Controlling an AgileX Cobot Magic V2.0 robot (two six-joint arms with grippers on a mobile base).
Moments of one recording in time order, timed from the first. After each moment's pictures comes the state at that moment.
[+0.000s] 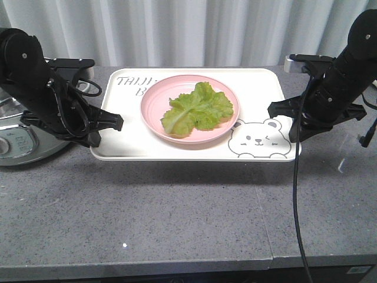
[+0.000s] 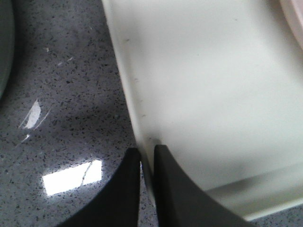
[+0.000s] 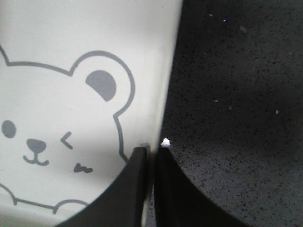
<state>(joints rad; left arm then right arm) -0.31 1.70 -1.49 -0.10 1.07 -0.11 0.11 1.81 -1.63 0.16 1.22 -0.04</state>
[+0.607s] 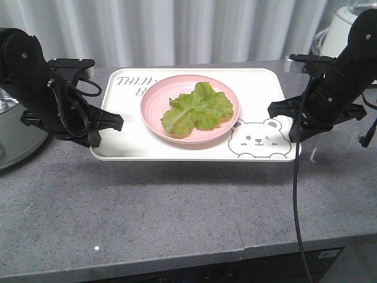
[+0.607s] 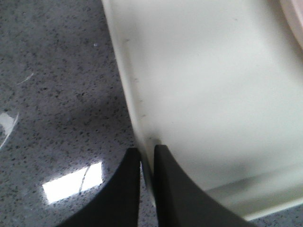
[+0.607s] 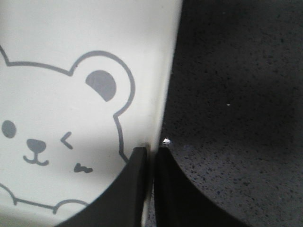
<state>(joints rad) -0.31 1.70 -1.49 -0.10 1.07 -0.11 0.11 1.81 -1.63 0.16 1.22 -0.04</state>
